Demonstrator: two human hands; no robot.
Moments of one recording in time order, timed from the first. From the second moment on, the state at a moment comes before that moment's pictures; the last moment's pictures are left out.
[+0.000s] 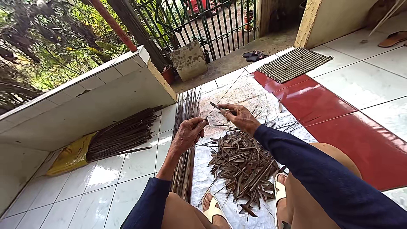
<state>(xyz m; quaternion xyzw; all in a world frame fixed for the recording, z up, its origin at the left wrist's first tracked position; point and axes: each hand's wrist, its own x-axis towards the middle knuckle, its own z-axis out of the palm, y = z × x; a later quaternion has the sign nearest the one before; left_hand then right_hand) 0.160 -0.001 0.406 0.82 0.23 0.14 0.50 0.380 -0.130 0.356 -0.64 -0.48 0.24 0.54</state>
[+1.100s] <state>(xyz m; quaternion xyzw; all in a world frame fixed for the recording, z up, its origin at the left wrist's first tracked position) 0.161 -0.005 0.406 0.85 0.22 0.13 0.47 0.385 -0.121 0.362 -0.64 -0.41 0.21 0.61</state>
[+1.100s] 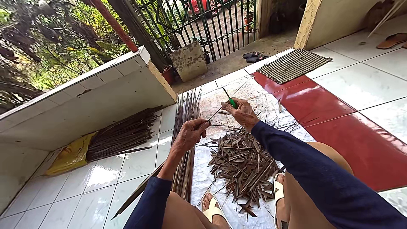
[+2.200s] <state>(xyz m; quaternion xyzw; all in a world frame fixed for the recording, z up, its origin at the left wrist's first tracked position) 0.151 0.009 0.396 0.74 0.27 0.13 0.60 0.374 -0.122 0.360 -0.68 -0.39 0.21 0.58</state>
